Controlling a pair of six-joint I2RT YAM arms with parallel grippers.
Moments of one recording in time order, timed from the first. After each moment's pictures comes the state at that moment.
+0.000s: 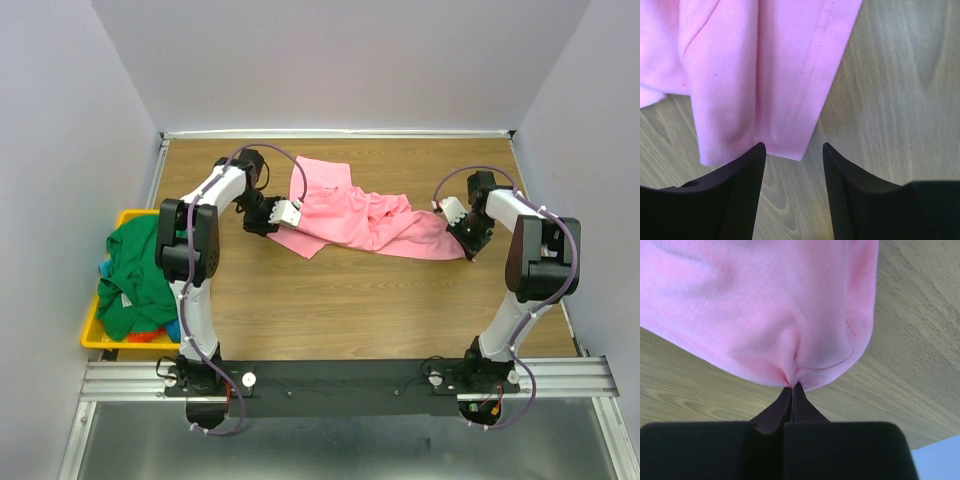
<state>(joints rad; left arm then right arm) -0.19 2.06 1.58 -1.02 0.44 1.65 -0.08 1.85 1.20 -0.82 -0.02 -0.78</state>
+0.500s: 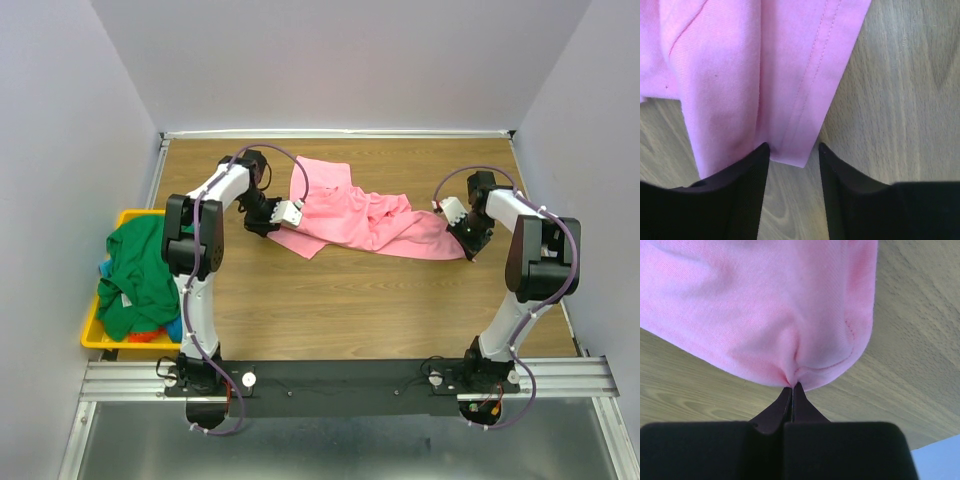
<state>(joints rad) -0.19 2.14 1.65 -1.06 0.41 1.64 -0.08 1.85 1.20 -0.82 -0.02 -0.78</state>
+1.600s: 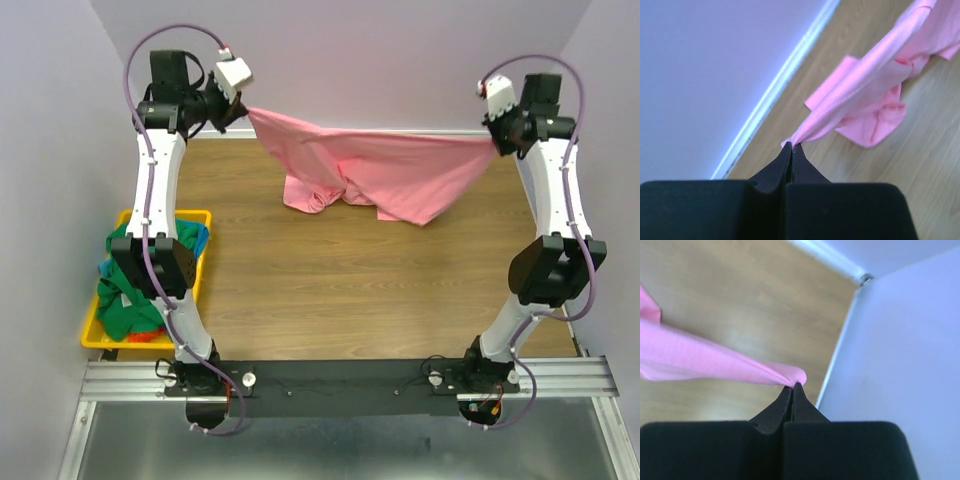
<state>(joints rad) 0.01 1.91 2.19 -0.83 0.76 0.73 -0.13 1.82 1.91 -0.86 -0.08 -0.67</state>
